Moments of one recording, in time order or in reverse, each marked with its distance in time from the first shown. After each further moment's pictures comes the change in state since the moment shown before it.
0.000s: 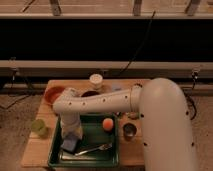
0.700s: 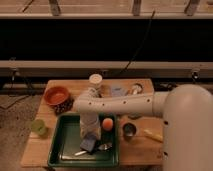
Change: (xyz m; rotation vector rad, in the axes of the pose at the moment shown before) arm 0.011 0.101 -0.011 -0.060 0.003 0.123
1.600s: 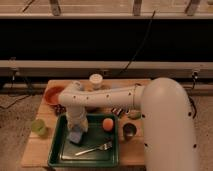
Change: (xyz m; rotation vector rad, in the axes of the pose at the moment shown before) arm 0.016 -0.092 -0.013 0.035 0.037 -0.078
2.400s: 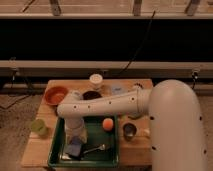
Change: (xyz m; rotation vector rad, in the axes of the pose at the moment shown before) arm -0.060 0.023 0.015 0.013 -0.069 -0.085
